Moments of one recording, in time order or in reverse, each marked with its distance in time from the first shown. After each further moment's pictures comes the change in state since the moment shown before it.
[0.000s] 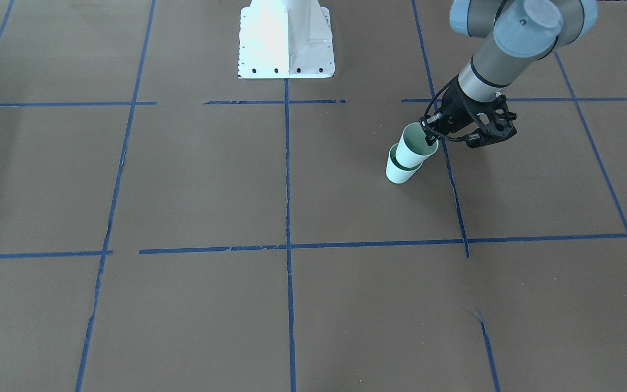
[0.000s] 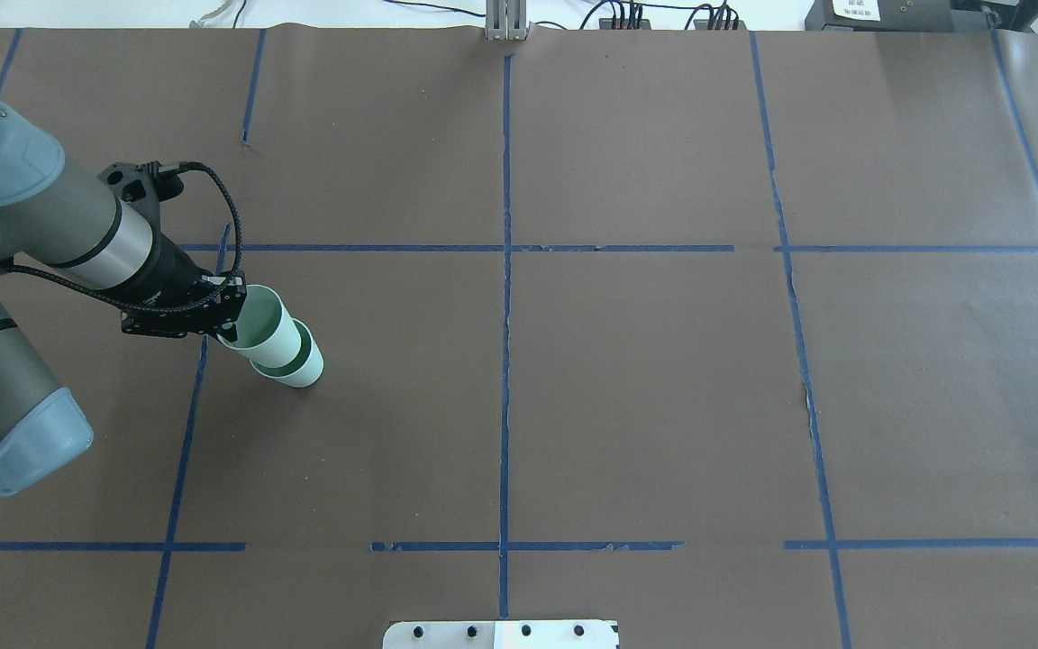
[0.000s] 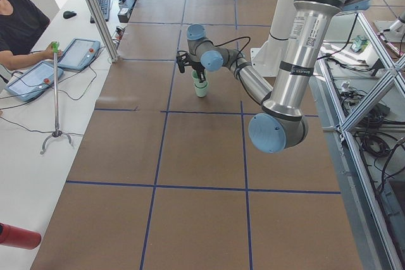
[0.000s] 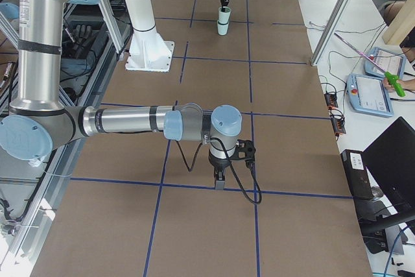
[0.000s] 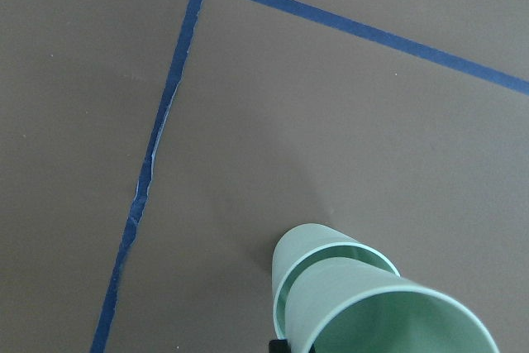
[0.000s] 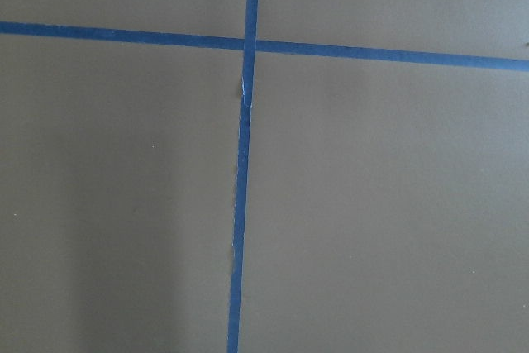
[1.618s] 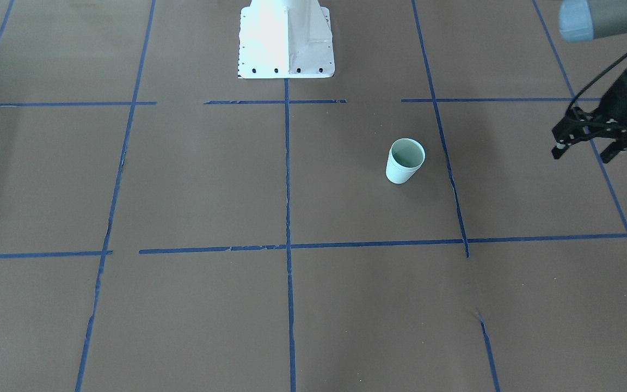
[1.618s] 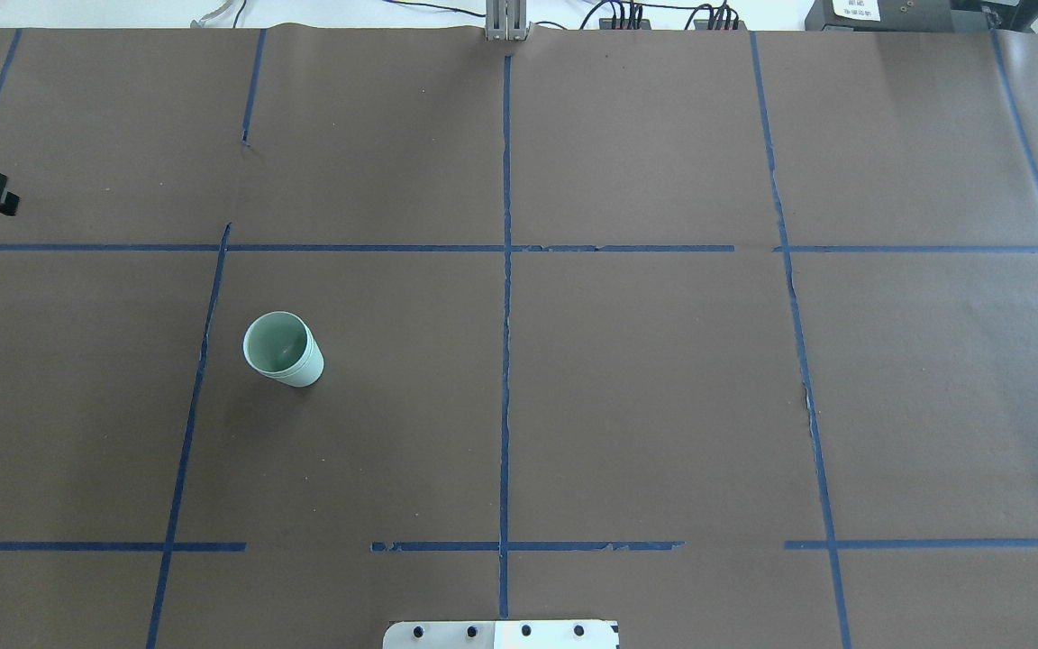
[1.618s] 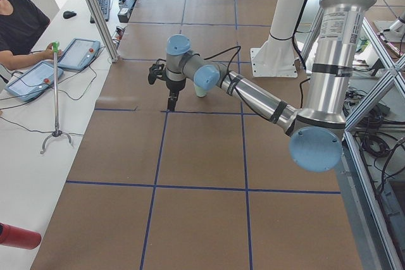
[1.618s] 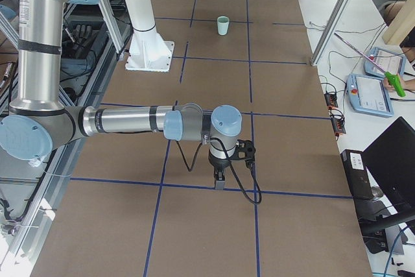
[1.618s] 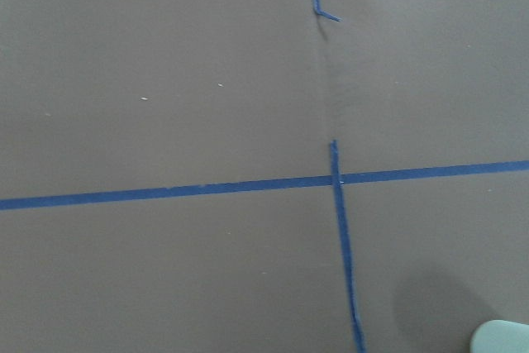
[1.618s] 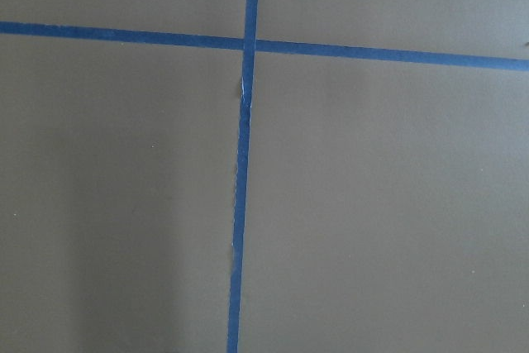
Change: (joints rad) left arm -0.474 0.186 0.059 -0.007 -0.046 0.885; right arm 0.000 0.000 0.000 0.000 0.000 0.000
